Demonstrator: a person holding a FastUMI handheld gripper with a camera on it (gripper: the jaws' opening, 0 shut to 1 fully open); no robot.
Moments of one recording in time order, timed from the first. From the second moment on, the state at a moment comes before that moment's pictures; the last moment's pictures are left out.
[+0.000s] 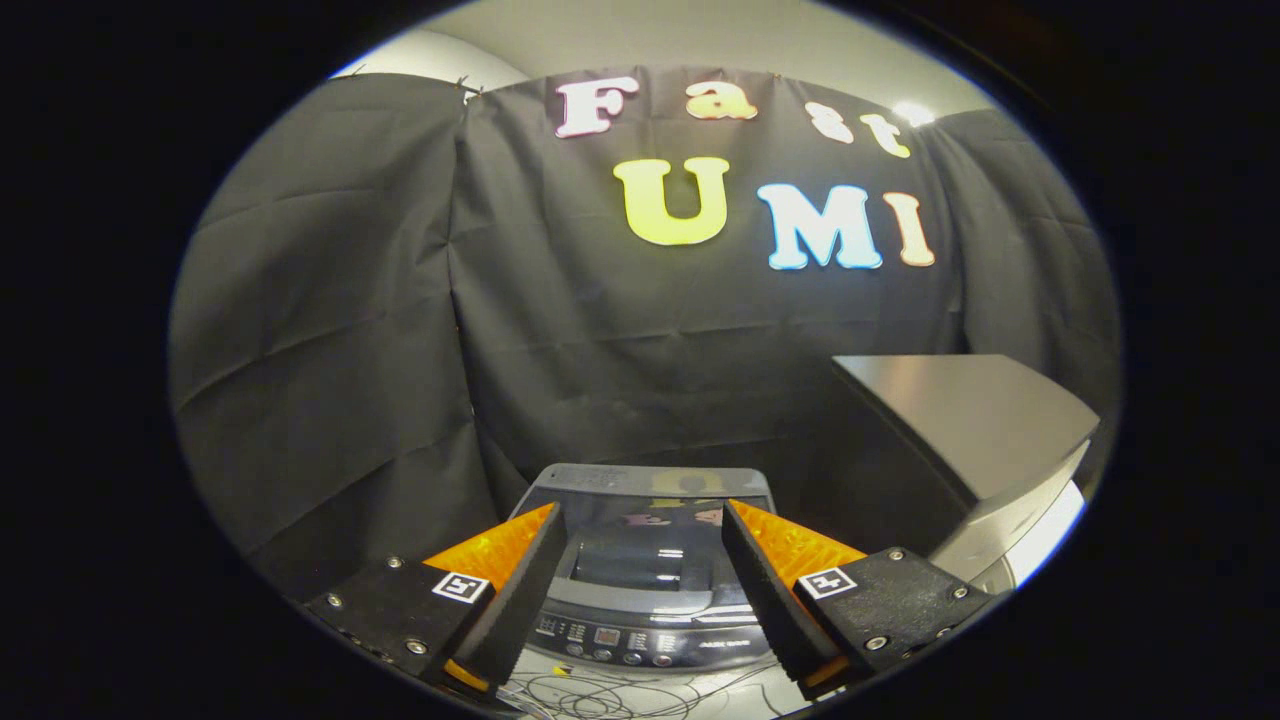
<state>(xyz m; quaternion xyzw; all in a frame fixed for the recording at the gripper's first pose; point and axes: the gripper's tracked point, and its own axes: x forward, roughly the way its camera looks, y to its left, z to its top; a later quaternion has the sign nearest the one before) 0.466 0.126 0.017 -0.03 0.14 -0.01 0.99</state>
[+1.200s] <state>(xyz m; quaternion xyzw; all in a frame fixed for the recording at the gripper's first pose) 0.214 -0.003 0.110 -0.04 0.04 0.01 1.00</state>
